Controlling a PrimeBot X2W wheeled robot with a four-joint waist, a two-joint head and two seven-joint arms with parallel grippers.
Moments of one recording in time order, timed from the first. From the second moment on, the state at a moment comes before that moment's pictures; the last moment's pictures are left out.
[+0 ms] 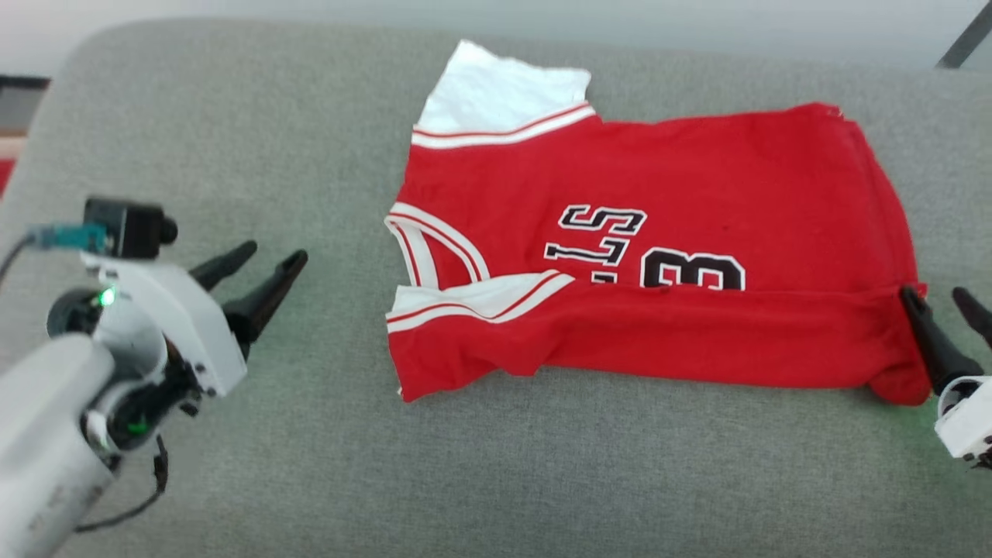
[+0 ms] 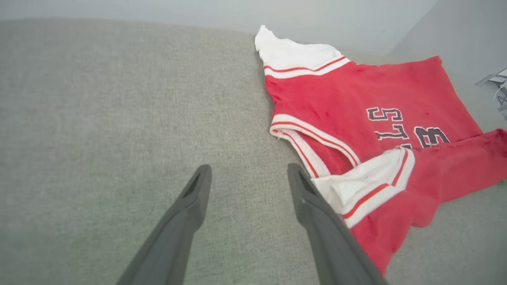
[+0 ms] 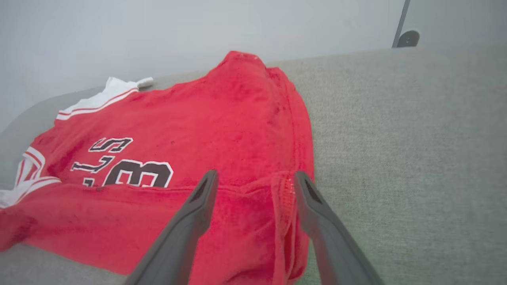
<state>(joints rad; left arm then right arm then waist) -0.78 0.83 -0.91 0.32 -1.28 -0.08 0.04 -0.23 -0.41 -0.03 0.11 0.65 0.13 0.24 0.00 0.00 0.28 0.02</state>
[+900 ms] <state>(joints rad) -0.83 0.73 -0.98 0.31 -1.62 0.10 0.62 -0.28 -0.39 -0.06 0.04 0.65 0.13 0.24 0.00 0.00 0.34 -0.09</state>
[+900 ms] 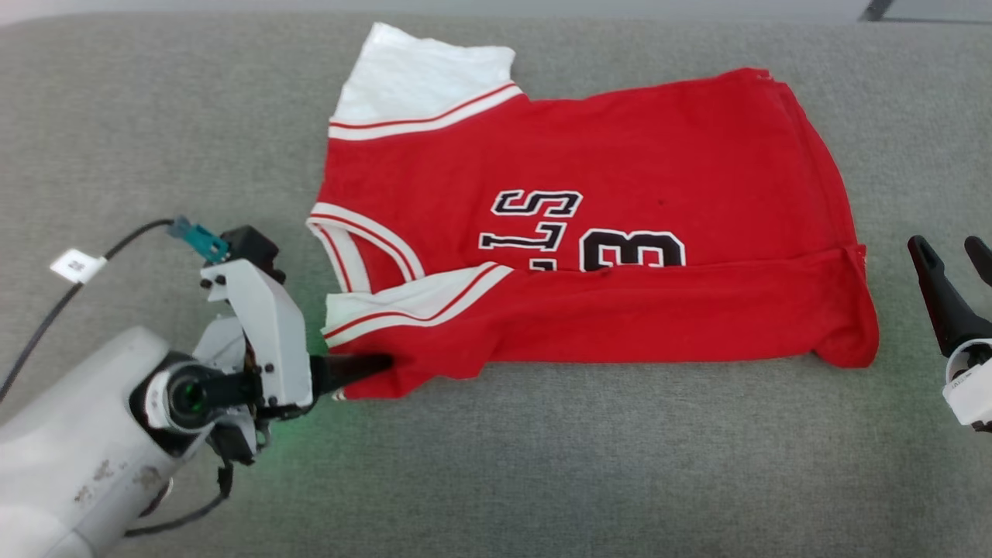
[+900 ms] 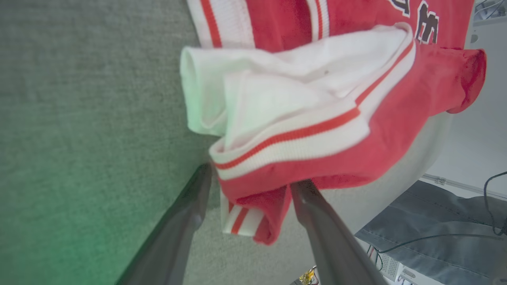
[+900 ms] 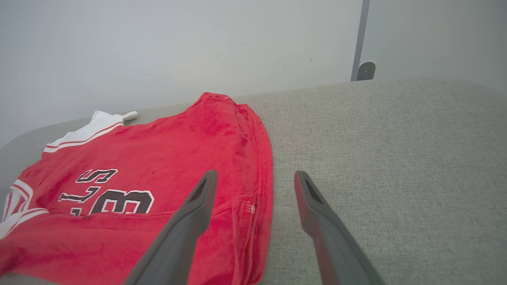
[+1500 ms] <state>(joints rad) -0.87 0.65 -0.98 0.44 -1.62 -0.02 0.64 -0.28 -0.60 0.15 -0.05 0.68 0.13 0.69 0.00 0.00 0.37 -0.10</state>
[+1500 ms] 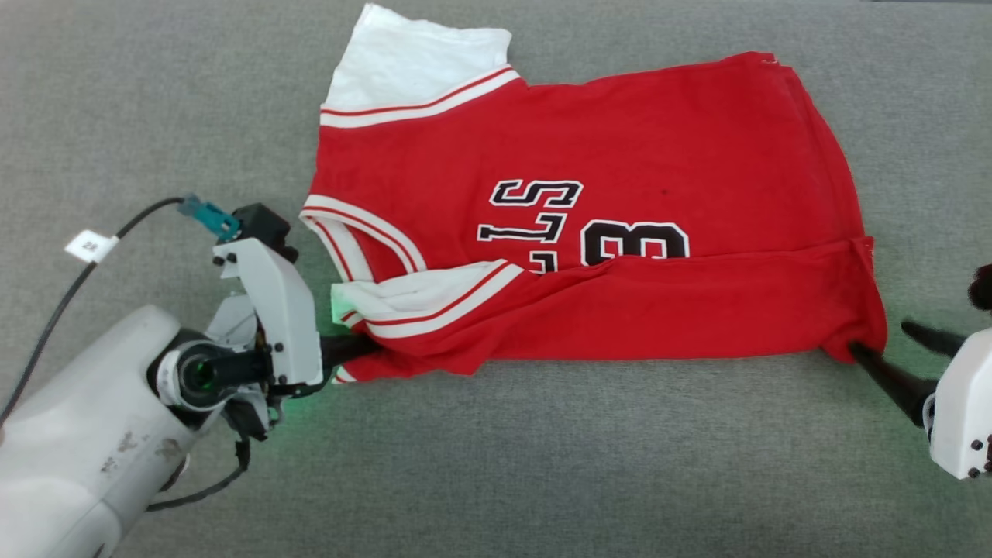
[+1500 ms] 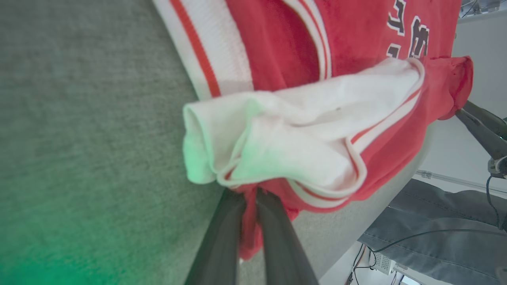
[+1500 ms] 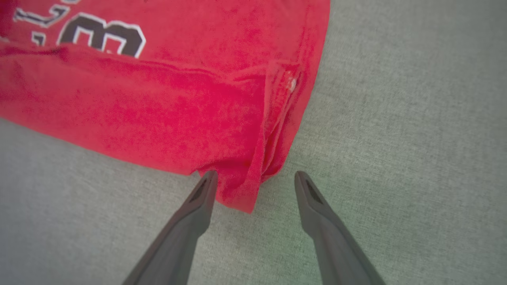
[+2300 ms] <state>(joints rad) -0.81 0.64 -0.99 0.39 -1.57 -0.10 0.54 -0.36 -0.61 0.23 0.09 0.71 0.13 0.85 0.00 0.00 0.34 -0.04</state>
